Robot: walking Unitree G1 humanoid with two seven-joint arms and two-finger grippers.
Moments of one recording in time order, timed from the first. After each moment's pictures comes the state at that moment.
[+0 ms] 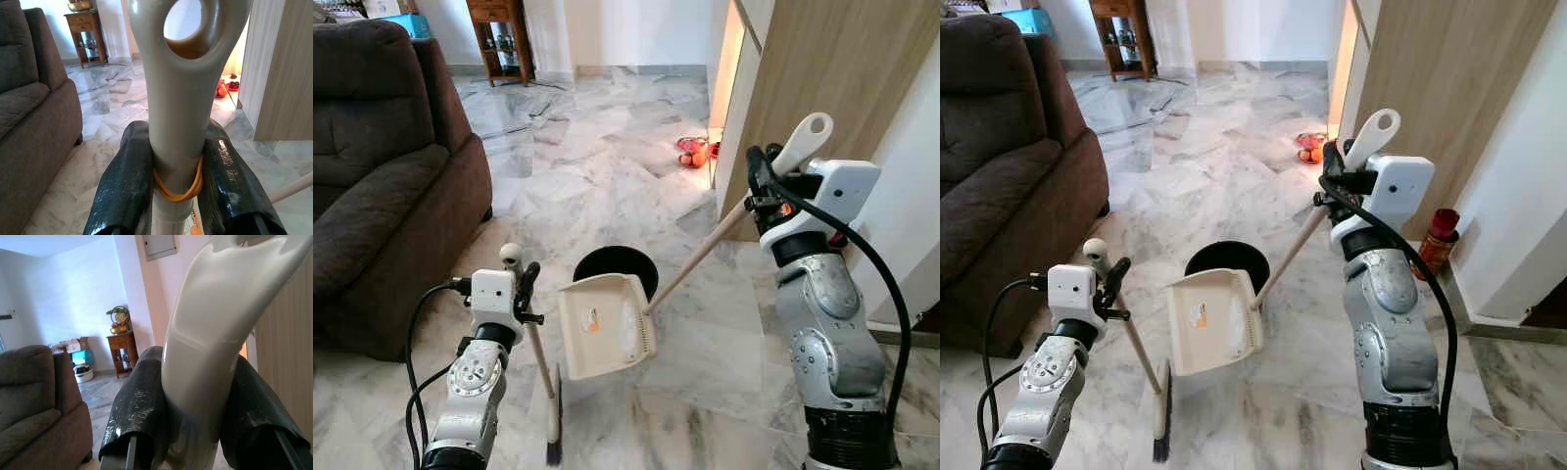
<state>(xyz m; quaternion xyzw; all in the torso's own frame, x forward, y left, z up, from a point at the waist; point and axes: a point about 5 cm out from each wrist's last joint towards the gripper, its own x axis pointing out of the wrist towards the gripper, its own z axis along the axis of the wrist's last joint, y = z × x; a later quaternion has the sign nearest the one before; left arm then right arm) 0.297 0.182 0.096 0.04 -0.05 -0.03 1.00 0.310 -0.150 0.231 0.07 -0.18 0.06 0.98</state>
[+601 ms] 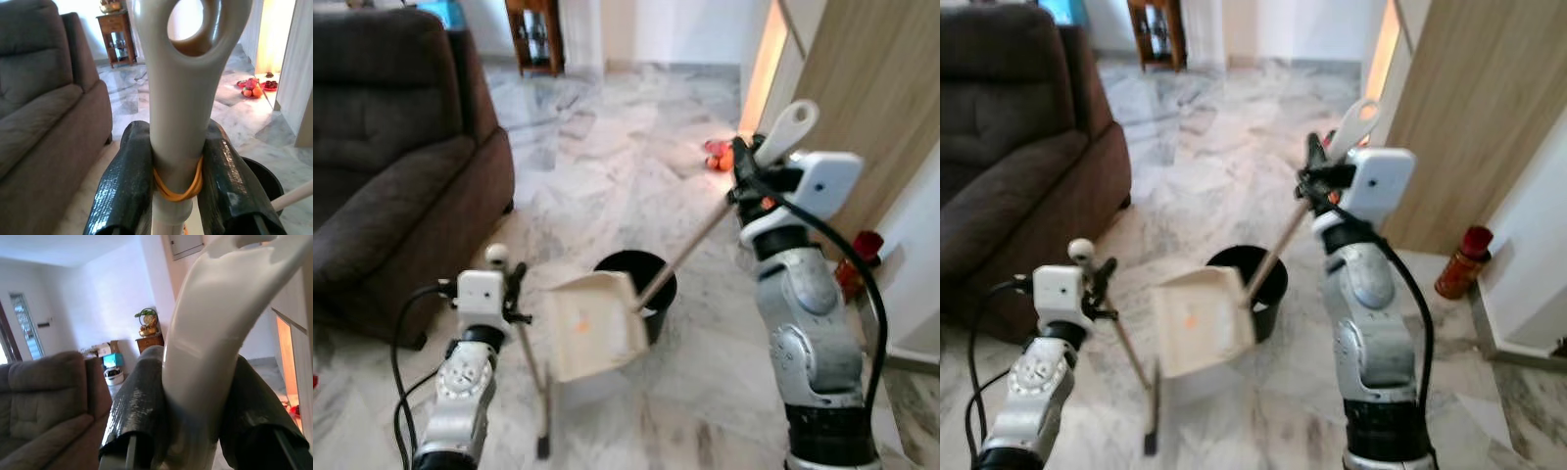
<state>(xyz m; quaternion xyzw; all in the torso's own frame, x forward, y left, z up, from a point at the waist) 0.295 0.192 0.097 0.06 -0.06 -0.01 1.00 0.309 -0.132 0.234 0.09 -0.19 0.08 0.98</state>
